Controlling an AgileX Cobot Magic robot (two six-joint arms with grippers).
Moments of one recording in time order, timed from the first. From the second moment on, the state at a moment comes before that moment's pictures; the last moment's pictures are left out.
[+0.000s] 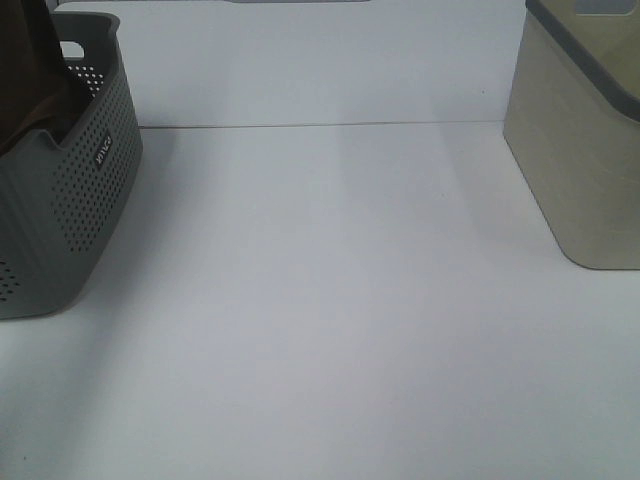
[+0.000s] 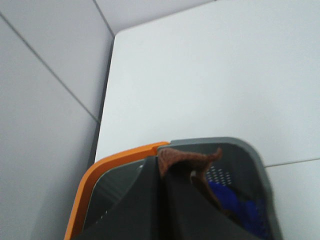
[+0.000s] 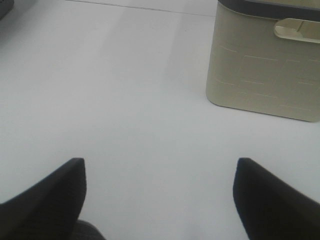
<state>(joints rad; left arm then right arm) -0.15 1.85 -2.04 0.40 0.78 -0.11 0.03 -0.01 -0.50 0.14 1.07 -0.19</state>
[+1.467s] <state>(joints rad) -0.73 1.70 -2.04 0.22 0.79 0.03 0.07 1.00 -0.52 1.46 0.78 -1.54</state>
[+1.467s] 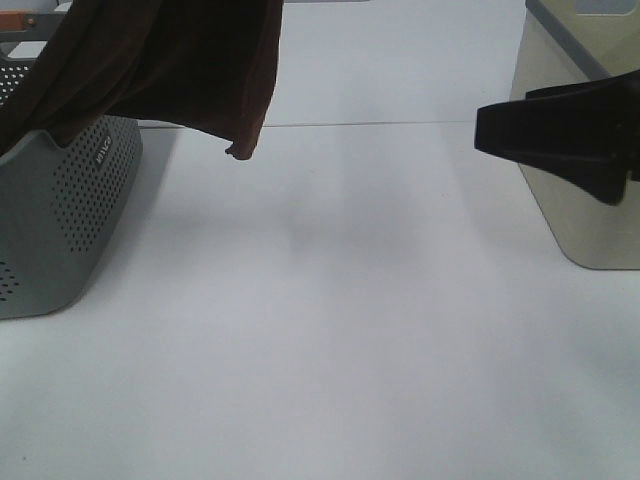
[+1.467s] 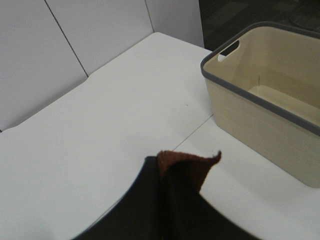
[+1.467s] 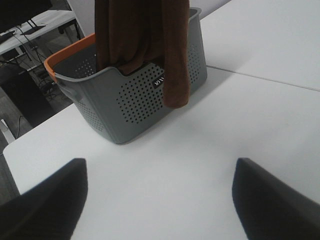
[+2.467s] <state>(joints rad) -0.73 1.73 -2.04 0.14 0.65 0.02 0.63 1.57 -0.90 1.51 0.04 -1.46</state>
